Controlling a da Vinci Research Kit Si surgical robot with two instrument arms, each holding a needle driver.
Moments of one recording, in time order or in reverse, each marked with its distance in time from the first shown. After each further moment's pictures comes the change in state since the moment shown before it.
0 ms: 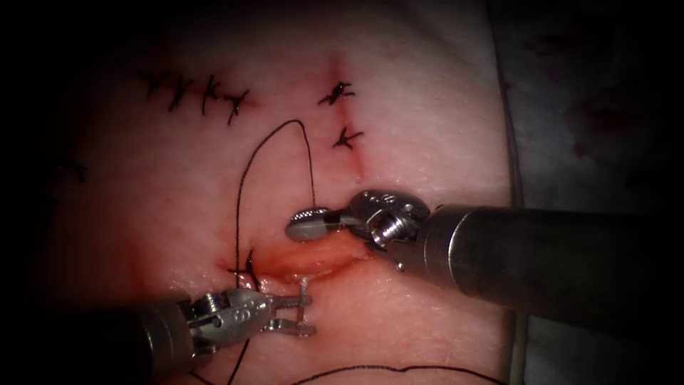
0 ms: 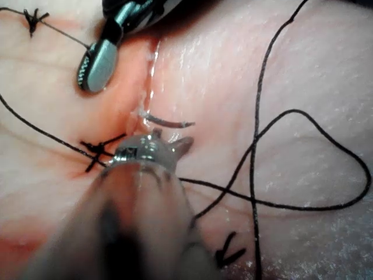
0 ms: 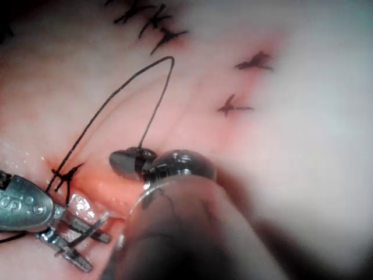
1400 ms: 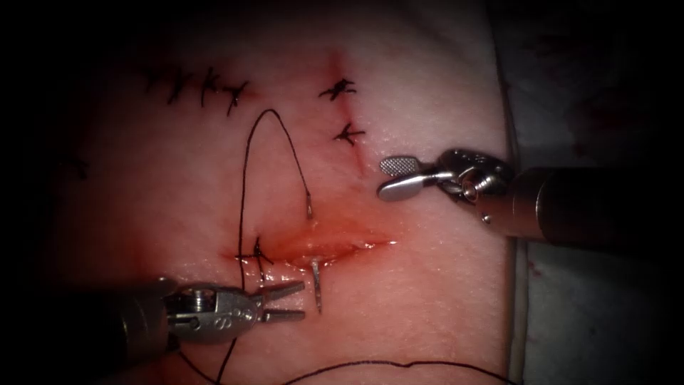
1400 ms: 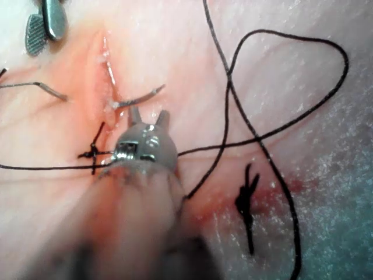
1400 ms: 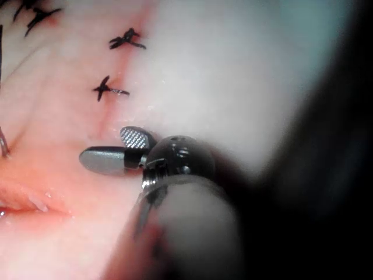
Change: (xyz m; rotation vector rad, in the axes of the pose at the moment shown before) right arm 0.004 0.013 -0.011 -0.091 0.288 -0.111; left arm 0.004 -0.001 -0.002 0.220 0.233 0.457
